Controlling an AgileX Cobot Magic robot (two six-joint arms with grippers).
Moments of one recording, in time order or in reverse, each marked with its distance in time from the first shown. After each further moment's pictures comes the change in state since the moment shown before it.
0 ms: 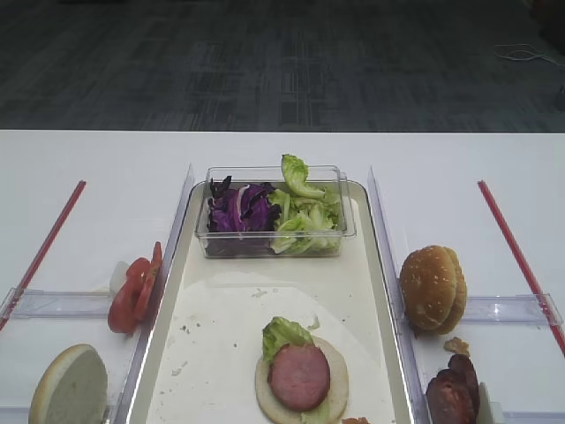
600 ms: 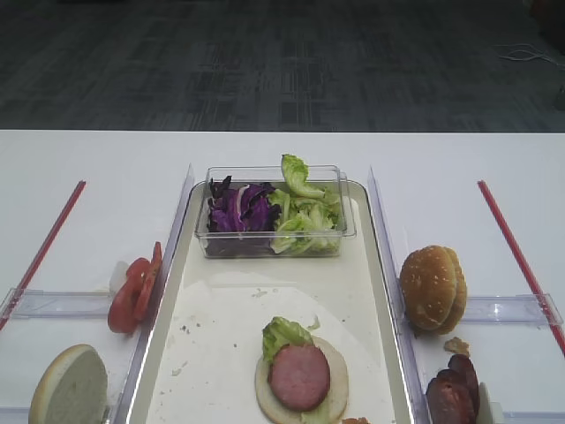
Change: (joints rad) left arm 0.000 0.000 0.000 0.000 0.000 -0.004; right arm 0.000 0.000 0.000 0.000 0.000 0.000
